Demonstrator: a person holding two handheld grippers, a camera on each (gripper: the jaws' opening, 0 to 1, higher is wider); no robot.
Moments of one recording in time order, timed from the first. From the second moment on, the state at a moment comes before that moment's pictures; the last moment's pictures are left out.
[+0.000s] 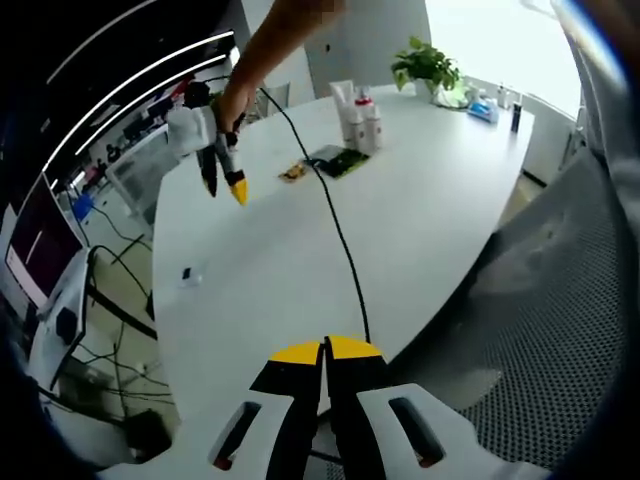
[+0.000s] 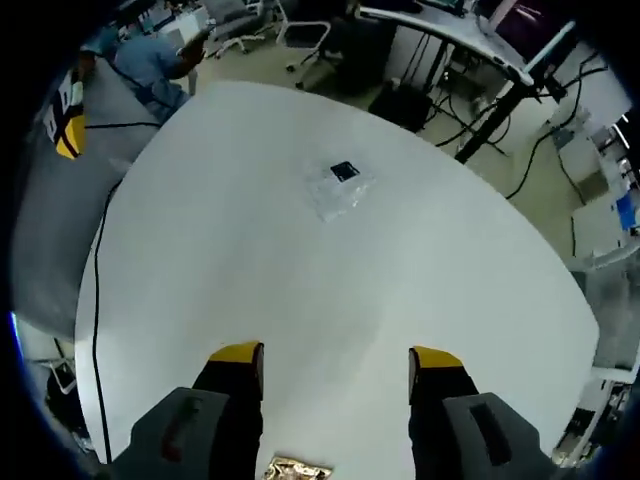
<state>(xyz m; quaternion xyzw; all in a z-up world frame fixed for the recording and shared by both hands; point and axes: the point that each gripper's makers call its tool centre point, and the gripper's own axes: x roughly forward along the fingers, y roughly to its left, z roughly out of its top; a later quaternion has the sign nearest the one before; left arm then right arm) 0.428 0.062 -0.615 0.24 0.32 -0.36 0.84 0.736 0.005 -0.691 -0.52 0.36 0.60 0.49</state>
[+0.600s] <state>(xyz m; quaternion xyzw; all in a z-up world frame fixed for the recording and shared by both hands) 0.430 0.063 -0.616 0.24 0.32 -0.36 0.84 0.716 0.093 -0.721 -0.59 0.29 0.65 0.37</state>
